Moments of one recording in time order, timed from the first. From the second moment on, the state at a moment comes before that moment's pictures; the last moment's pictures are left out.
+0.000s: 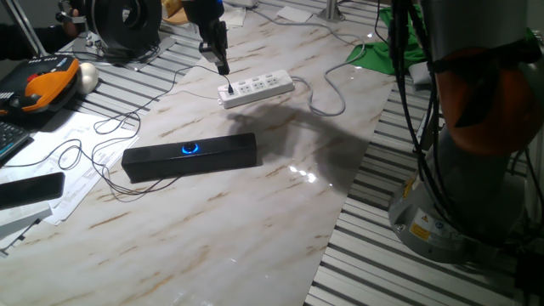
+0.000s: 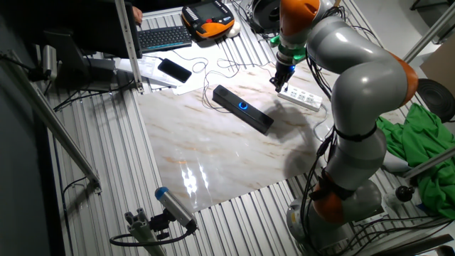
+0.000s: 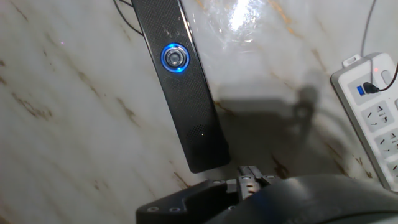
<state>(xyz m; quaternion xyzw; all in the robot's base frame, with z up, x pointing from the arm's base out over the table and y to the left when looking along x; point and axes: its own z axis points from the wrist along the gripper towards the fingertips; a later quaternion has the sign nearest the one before) 0.513 -0.014 0.239 0.17 -0.98 -0.03 0.10</state>
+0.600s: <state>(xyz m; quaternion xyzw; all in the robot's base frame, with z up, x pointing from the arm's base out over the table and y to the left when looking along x) 0.513 -0.014 0.239 0.12 -0.99 -0.06 0.08</state>
